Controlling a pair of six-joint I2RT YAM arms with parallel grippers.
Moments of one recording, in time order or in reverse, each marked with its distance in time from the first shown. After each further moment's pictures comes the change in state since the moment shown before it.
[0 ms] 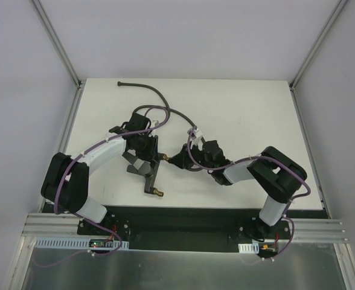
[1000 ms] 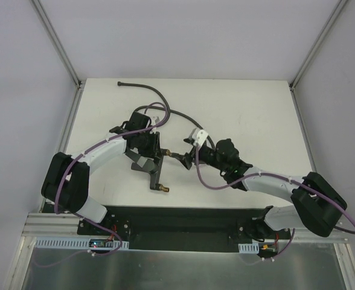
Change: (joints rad) left arm 0.000 -0.008 -0.014 0.109 0.016 -0.056; right arm -0.013 -0.390 -0.038 -0.190 0.085 -0.470
